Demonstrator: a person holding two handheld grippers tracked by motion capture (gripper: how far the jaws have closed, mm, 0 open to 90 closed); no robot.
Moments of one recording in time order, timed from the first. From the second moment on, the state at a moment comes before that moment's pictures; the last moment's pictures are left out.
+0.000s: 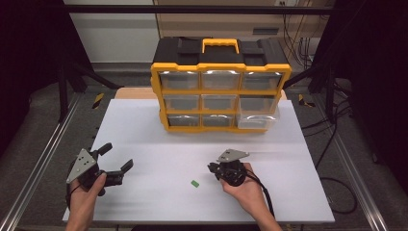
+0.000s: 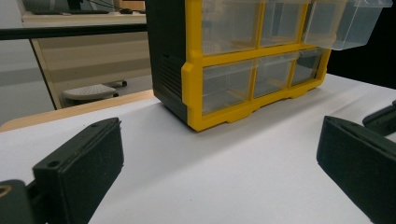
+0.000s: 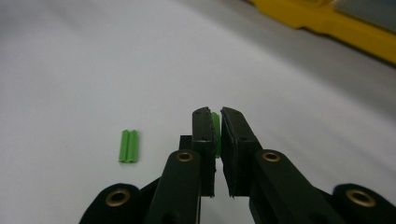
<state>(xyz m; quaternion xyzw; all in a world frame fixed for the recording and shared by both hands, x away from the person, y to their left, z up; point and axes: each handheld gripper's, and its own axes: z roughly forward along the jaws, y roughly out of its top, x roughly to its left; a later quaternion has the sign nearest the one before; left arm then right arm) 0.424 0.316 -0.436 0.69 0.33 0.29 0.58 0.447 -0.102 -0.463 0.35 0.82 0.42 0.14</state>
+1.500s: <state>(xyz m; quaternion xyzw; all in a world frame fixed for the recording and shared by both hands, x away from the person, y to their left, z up) 0.423 0.318 -0.436 0.68 0.34 0.30 0.58 0.436 -0.251 -0.411 0.47 0.68 0.50 0.26</state>
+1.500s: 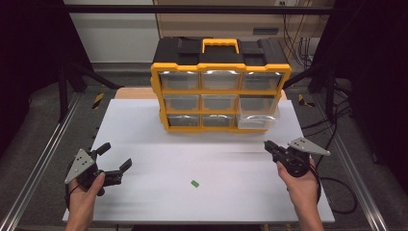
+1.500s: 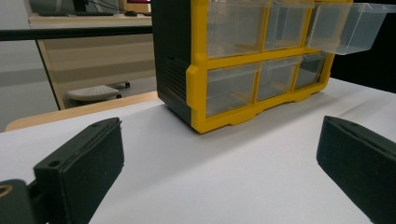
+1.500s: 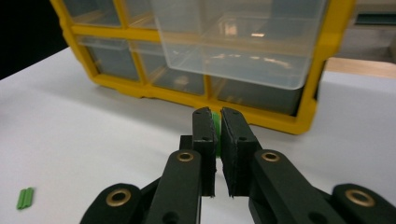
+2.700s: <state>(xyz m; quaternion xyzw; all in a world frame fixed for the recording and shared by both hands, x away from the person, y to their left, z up) 0.421 0.319 -0.437 0.68 0.34 0.30 0.57 0.497 -0.234 -0.297 0.43 0.71 0.47 0.31</state>
